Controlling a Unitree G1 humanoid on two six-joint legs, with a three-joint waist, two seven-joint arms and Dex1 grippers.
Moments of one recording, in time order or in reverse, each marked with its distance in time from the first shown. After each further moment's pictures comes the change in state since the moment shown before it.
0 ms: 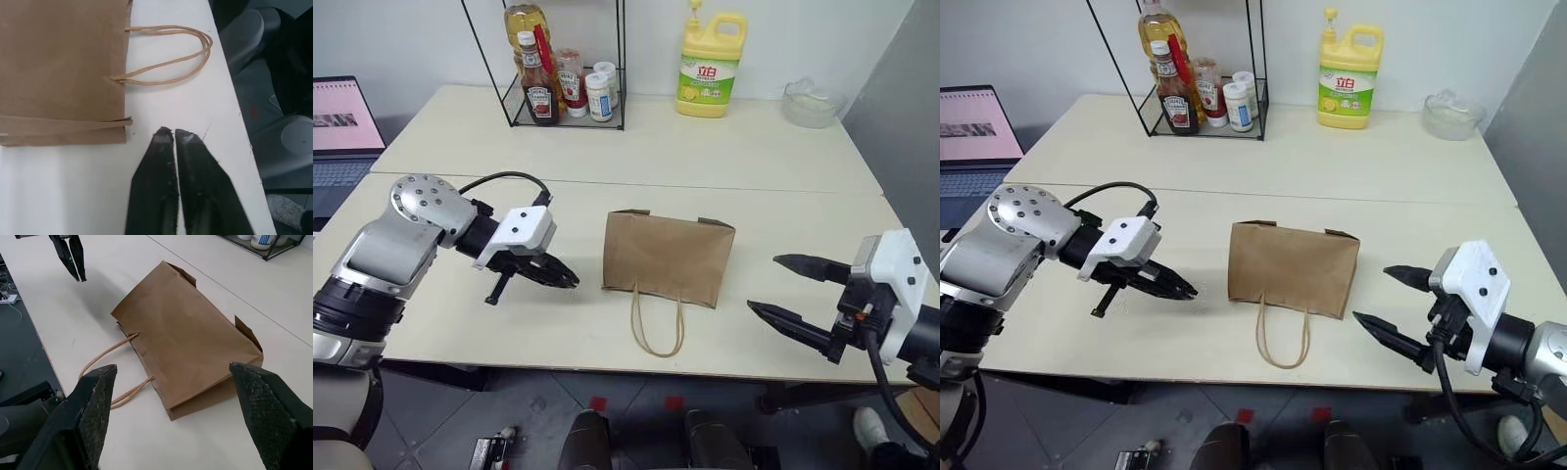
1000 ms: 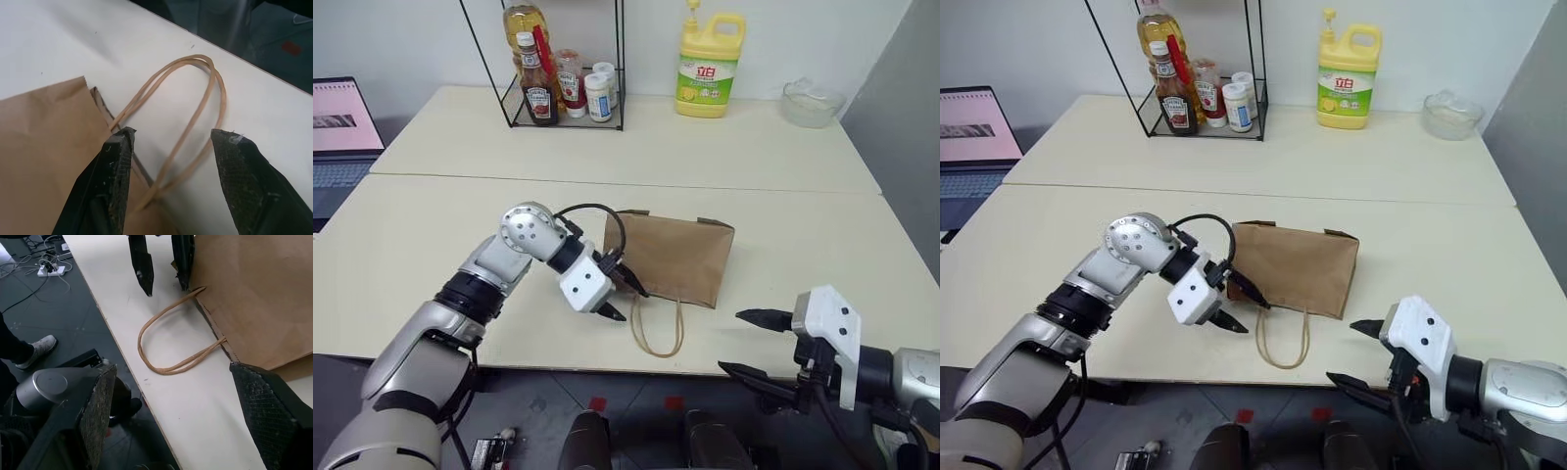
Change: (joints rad) left arm -0.125 -0.410 -0.223 0.354 0.192 -0.900 0.000; right arm 0.171 -0.158 0.292 -0.047 -0.072 -0.221 -0.061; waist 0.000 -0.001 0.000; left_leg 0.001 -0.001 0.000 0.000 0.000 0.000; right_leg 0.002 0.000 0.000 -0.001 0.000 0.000
